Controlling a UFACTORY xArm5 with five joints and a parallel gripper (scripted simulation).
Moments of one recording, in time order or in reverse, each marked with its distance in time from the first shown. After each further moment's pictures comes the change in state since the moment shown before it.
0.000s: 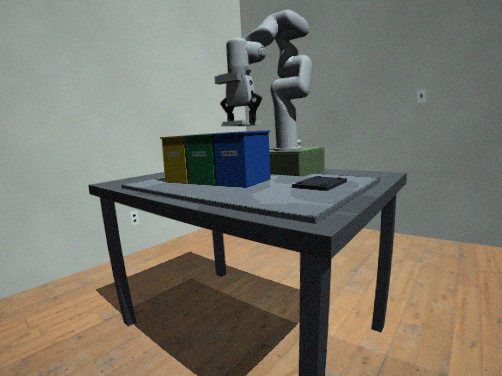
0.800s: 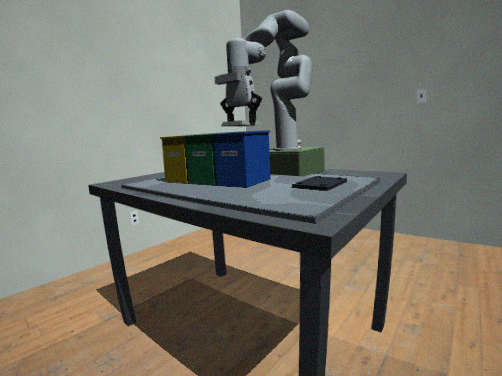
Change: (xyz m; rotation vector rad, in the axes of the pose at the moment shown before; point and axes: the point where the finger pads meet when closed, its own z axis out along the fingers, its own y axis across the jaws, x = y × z) arm 0.000 0.000 0.001 0.000 0.001 0.000
